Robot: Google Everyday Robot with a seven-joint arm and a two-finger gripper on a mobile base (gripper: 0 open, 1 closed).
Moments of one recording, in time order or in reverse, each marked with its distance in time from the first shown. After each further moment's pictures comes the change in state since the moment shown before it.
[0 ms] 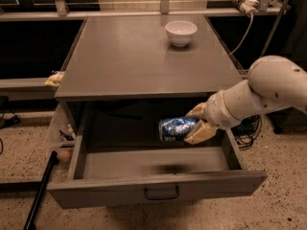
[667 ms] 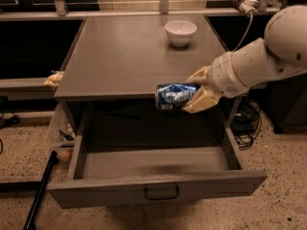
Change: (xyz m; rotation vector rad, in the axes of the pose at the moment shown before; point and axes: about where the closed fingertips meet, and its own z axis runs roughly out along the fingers) arm -0.068 -0.038 -0.076 0.121 -0.043 -0.072
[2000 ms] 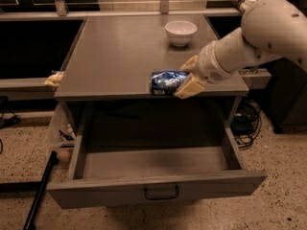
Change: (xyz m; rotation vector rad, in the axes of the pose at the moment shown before) arm -0.007 -0.051 0.025 0.058 0.049 0.047
